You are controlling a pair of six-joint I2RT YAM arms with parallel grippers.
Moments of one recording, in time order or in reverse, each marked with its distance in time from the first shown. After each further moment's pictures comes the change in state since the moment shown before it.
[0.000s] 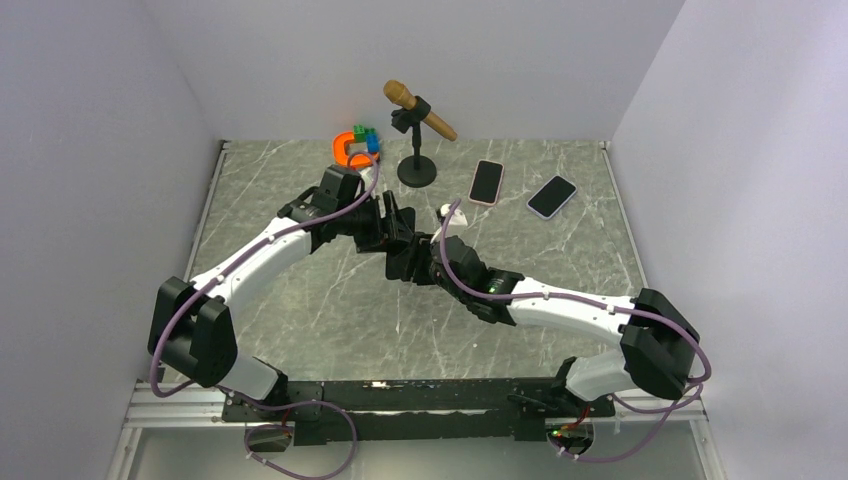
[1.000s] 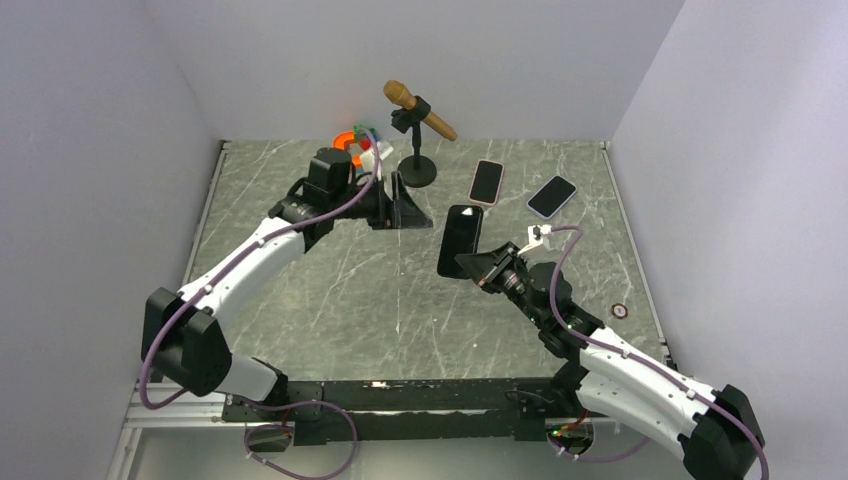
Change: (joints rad) left arm -0.002 -0.064 0.093 0.185 0.246 0.084; right arm -0.255 -0.598 -0.423 0.089 -0.161 0.225
